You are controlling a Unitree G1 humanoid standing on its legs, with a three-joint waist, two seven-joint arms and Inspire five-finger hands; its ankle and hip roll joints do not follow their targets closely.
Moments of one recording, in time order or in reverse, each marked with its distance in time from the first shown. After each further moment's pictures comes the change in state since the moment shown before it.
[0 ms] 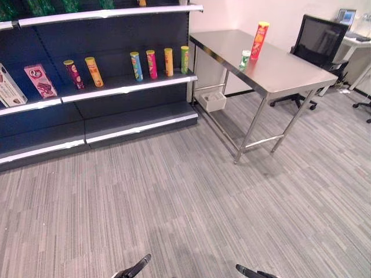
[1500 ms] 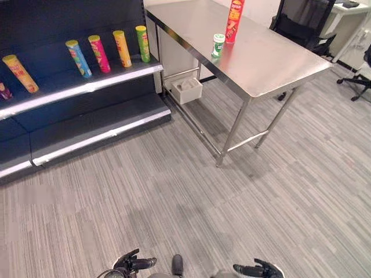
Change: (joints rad) left arm -0.082 -0.016 0.037 0.011 -0.074 -0.015 0.005; right arm -0.043 -0.021 0.010 -0.067 0.041 -0.017 0.000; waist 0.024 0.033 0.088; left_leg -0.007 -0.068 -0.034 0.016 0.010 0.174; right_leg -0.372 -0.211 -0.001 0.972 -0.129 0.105
